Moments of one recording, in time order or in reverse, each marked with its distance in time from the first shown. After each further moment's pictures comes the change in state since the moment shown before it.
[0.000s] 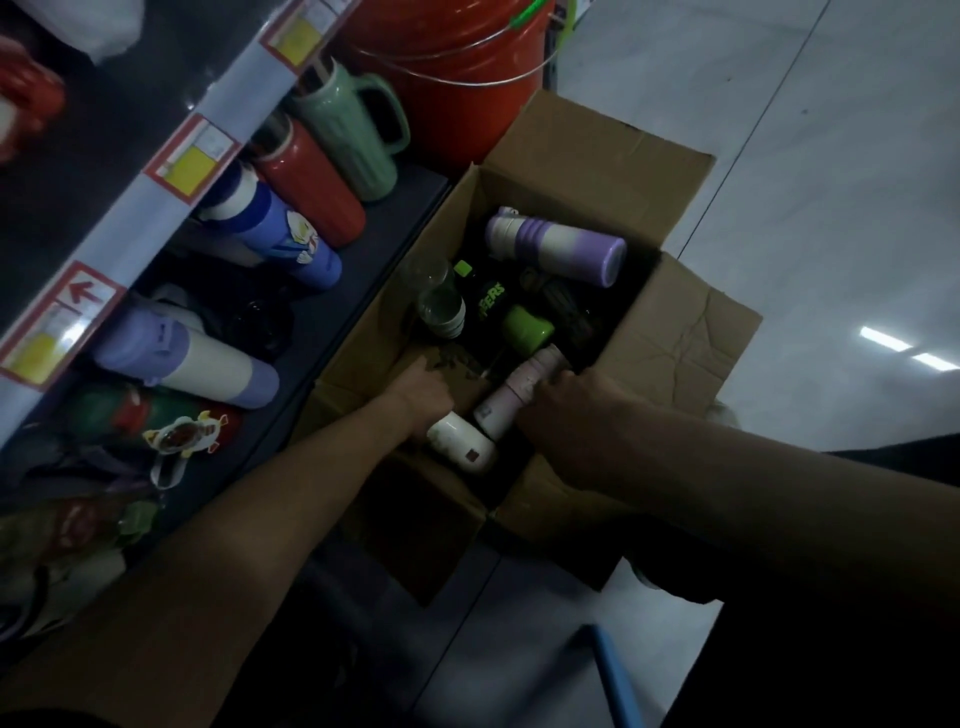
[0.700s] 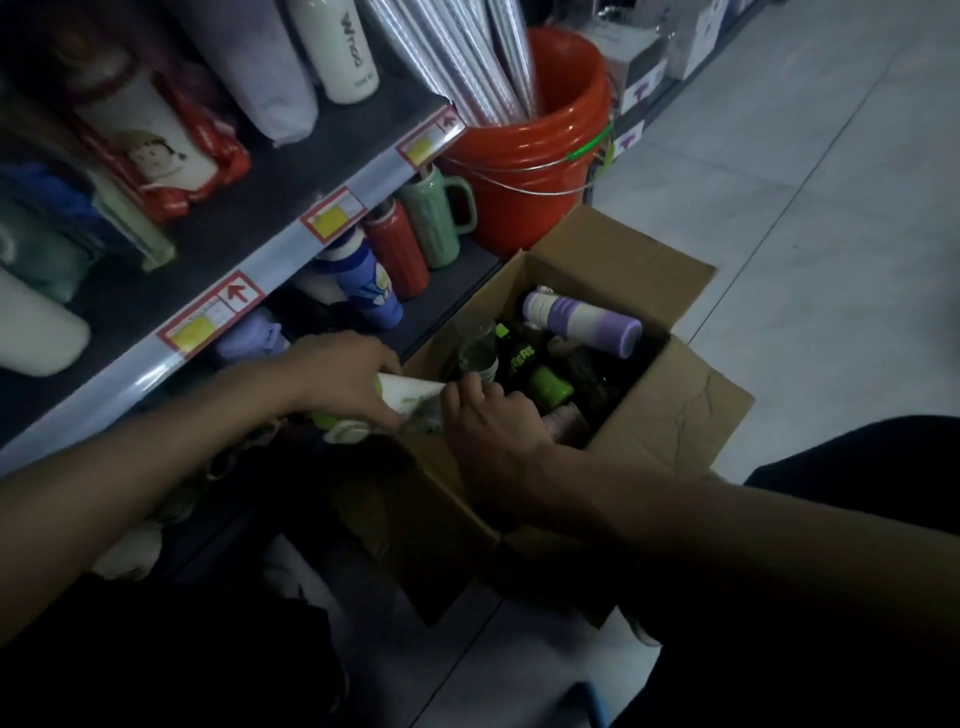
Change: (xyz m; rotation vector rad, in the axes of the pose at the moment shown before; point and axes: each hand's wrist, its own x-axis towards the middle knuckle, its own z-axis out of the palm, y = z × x) left_hand -0.232 -0.072 -0.045 -0.801 0.280 -0.342; right_hand 0.006 -0.088 -0.047 0.136 0.468 0.072
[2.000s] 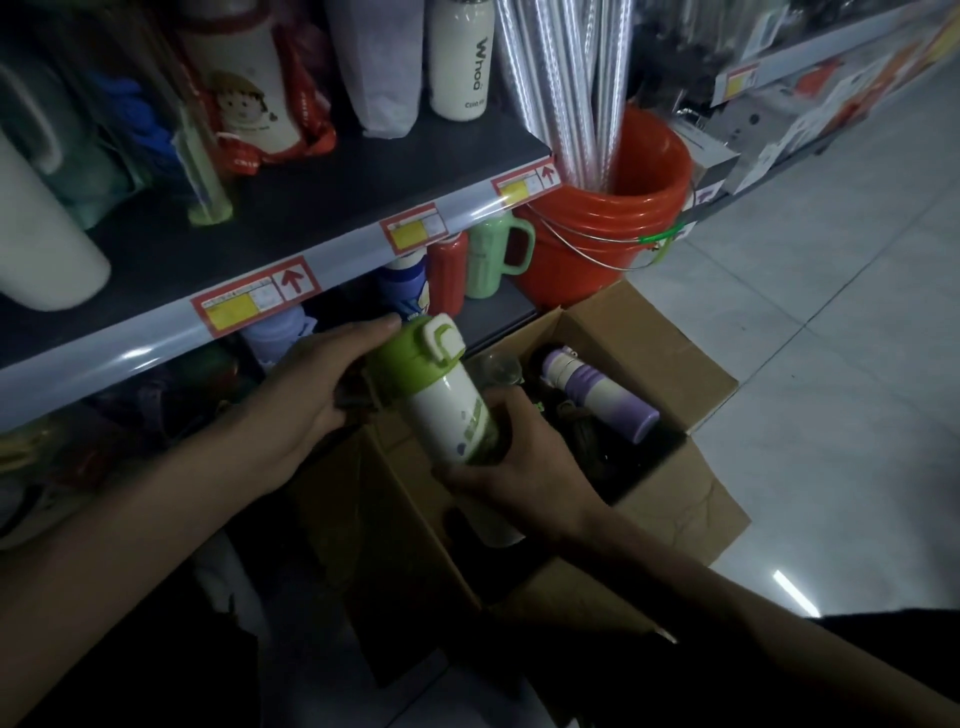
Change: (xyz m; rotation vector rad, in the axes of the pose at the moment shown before) left_hand -0.046 -0.022 0.016 -1.853 0.463 -0.200; right_hand 0.029 0.001 -0.036 0.930 0.045 0.233
